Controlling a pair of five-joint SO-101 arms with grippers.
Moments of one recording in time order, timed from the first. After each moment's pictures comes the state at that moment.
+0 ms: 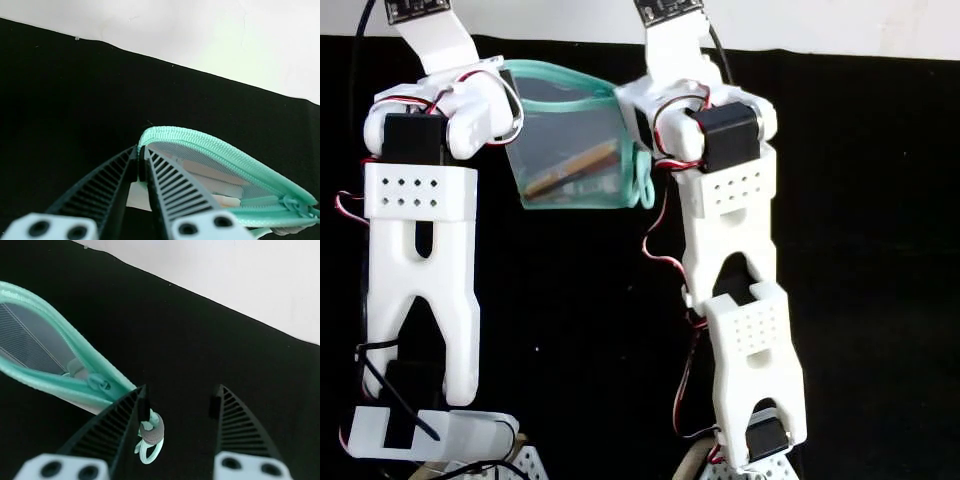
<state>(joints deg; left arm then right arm) -1.5 7.0 -16.7 70.1 16.7 -26.2 39.5 -96.2 100.2 7.3</state>
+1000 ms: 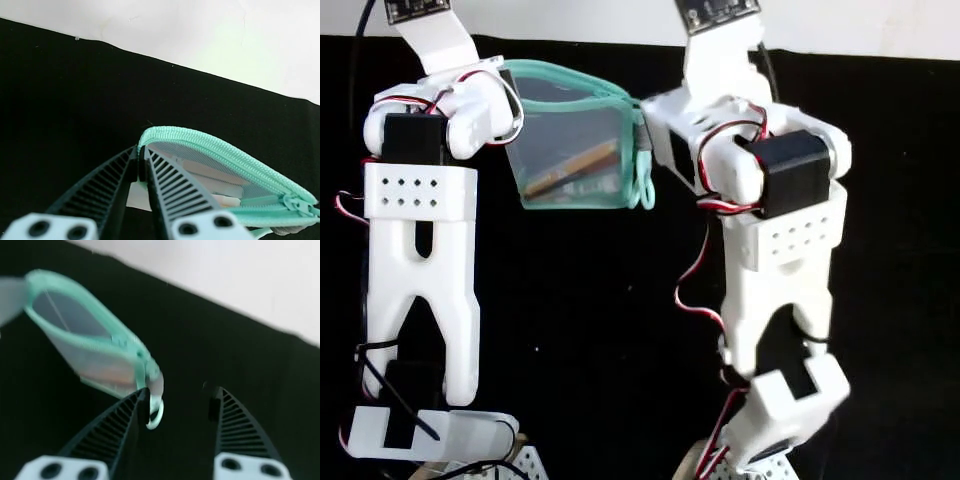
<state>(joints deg) -1.5 7.0 -16.7 70.1 16.7 -25.8 6.9 -62.0 100.4 7.3</state>
